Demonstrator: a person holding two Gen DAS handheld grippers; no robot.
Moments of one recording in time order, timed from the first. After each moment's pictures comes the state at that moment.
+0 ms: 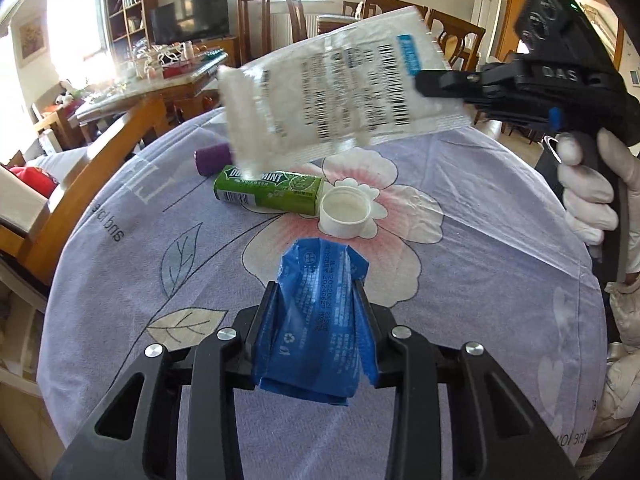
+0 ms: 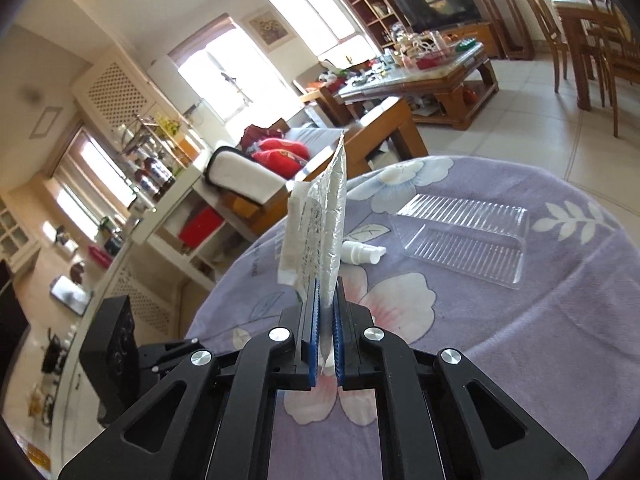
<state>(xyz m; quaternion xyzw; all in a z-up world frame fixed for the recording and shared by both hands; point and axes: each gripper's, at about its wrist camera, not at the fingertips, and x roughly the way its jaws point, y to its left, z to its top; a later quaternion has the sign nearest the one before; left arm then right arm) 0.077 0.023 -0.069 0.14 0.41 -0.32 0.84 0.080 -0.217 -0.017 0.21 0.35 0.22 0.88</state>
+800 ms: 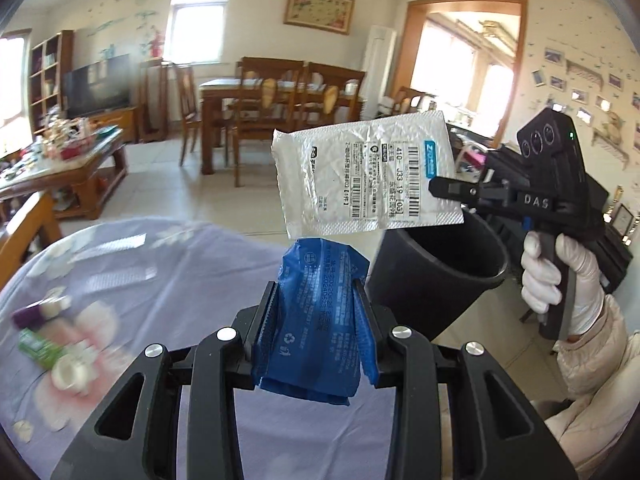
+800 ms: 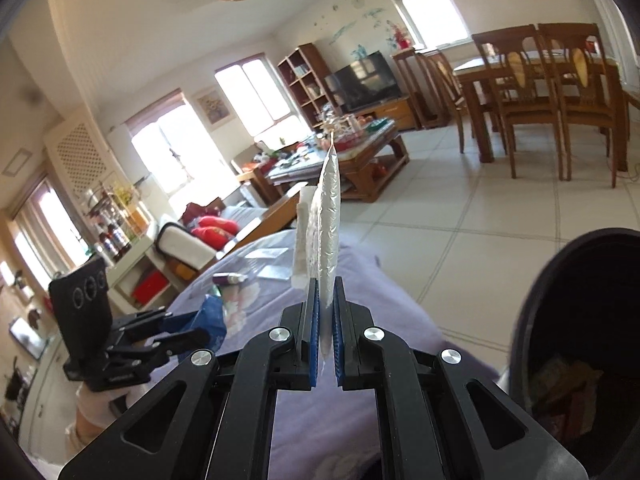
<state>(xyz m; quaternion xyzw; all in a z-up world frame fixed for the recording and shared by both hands) -0.023 -0.182 0.002 0.10 0.30 -0.51 0.80 -0.164 -0.462 0.023 0.22 0.24 0.05 0.94</state>
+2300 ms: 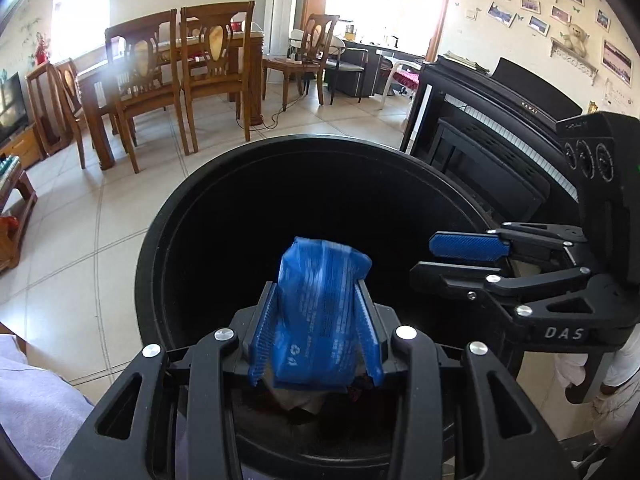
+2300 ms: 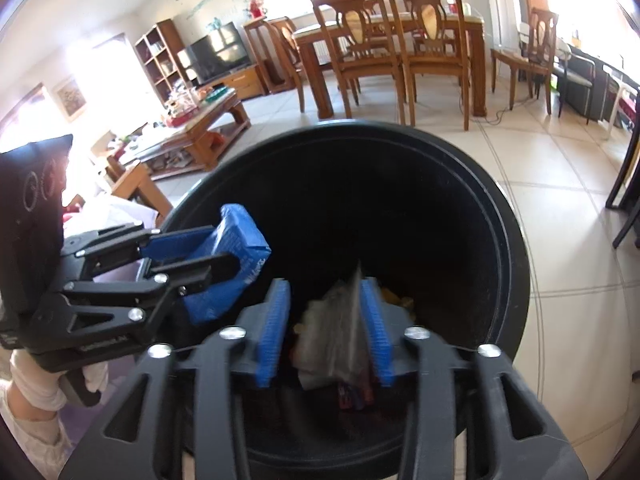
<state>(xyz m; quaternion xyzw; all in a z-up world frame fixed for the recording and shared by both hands) -0.098 -0.477 -0.083 0.22 0.33 -0.60 0.70 -0.231 -0.624 -0.108 0.22 0.36 -0.17 0.89</state>
